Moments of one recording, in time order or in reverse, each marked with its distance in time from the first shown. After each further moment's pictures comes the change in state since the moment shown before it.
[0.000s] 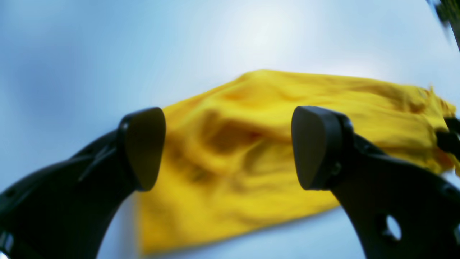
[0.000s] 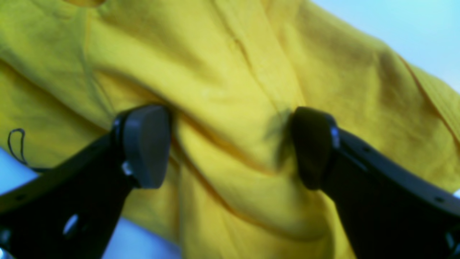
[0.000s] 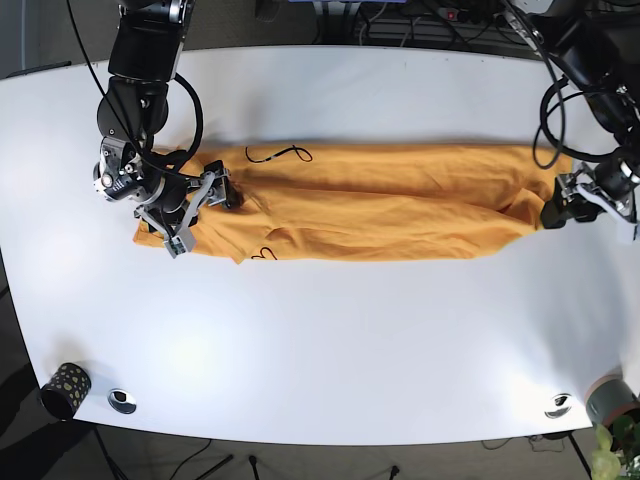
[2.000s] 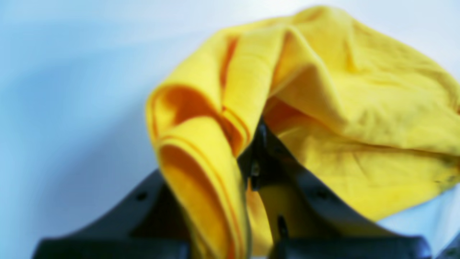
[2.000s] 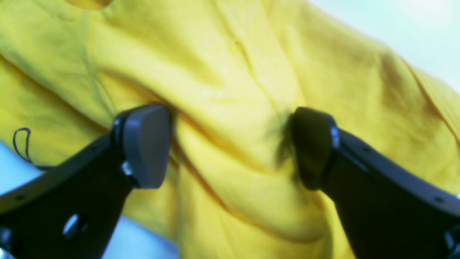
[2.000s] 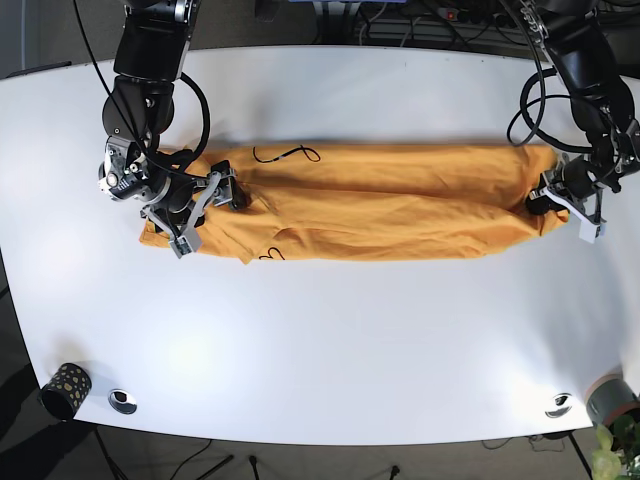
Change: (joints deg) left arm 1.1 -1.6 17.4 -7.7 7.5 10.4 -14.2; right arm 0.0 -1.4 0.2 0.2 0.2 0.0 0.2
